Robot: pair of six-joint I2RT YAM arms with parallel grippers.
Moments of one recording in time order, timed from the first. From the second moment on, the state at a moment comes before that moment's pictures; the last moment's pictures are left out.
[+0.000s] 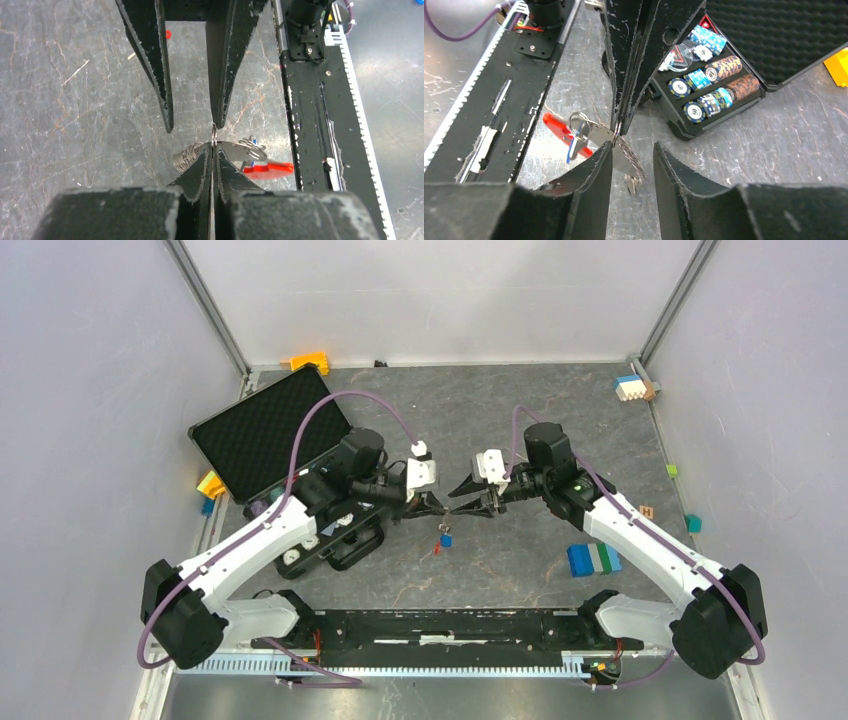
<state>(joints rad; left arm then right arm) -0.70 1.17 0.93 -0.27 0.81 0.43 0.57 1.18 0.88 -0.18 -1.04 -0.63</state>
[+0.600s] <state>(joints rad) -0.82 1.24 1.15 -0.62 0.49 0.56 0.59 1.18 0.89 -0.21 -1.03 -0.65</state>
